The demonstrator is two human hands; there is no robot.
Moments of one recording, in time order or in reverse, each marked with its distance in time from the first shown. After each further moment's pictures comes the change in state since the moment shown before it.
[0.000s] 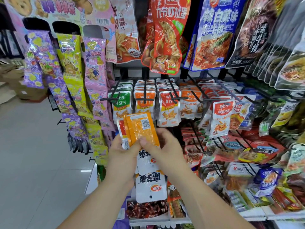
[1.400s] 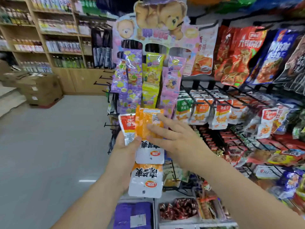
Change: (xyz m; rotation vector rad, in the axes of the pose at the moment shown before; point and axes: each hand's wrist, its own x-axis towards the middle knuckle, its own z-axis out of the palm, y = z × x) left_hand 0.012 0.114 -0.210 -0.180 -0.183 -0.125; right_hand -0.013 -0.073 0.149 -1.273 -0.264 -1.178
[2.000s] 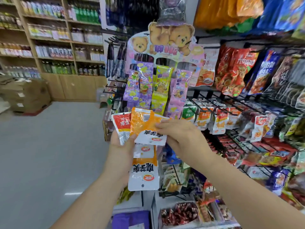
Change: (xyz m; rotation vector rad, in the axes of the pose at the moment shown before) left_hand 0.001 0.045 -0.042 0.071 0.027 0.122; right_hand 0.053 -0.039 -0.023 0.189 0.328 0.234
